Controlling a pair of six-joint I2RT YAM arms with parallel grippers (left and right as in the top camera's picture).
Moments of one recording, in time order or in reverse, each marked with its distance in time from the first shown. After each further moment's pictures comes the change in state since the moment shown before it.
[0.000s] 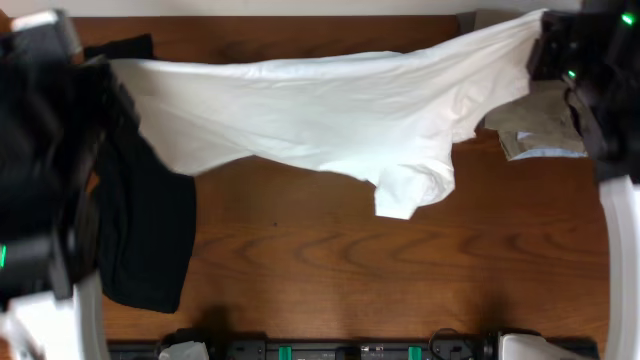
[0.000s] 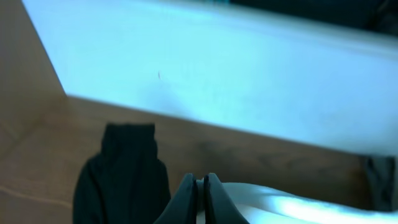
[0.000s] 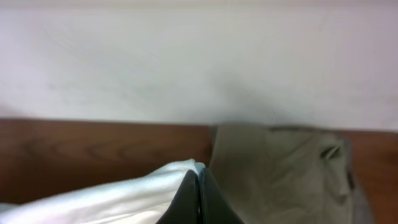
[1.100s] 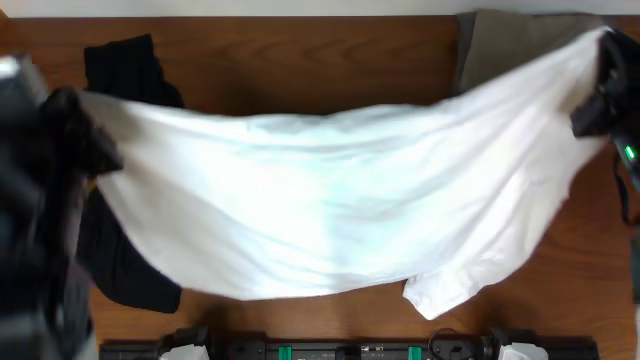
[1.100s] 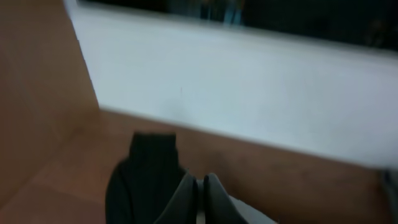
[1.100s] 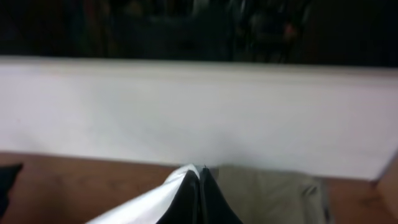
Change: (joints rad) left arm 0.000 -0.043 0.054 -0.104 -0.089 0.023; right arm 0.000 -0.245 0.009 -0.048 -0.035 0.000
